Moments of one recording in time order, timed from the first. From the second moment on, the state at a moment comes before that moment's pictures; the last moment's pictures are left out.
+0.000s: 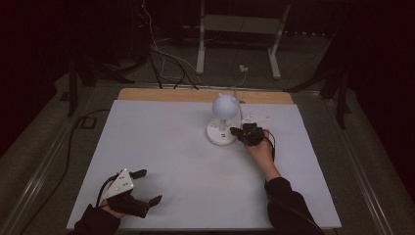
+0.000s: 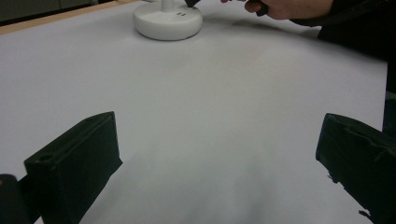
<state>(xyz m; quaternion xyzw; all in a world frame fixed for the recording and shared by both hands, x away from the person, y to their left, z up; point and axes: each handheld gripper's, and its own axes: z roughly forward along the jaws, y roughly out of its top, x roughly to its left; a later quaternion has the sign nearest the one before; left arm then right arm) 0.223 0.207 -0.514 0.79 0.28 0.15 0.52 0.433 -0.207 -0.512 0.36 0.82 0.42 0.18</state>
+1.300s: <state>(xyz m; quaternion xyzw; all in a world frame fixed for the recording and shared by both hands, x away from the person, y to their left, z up) 0.223 0.206 -0.515 0.80 0.28 0.15 0.51 0.429 -0.188 -0.508 0.33 0.84 0.35 0.24</state>
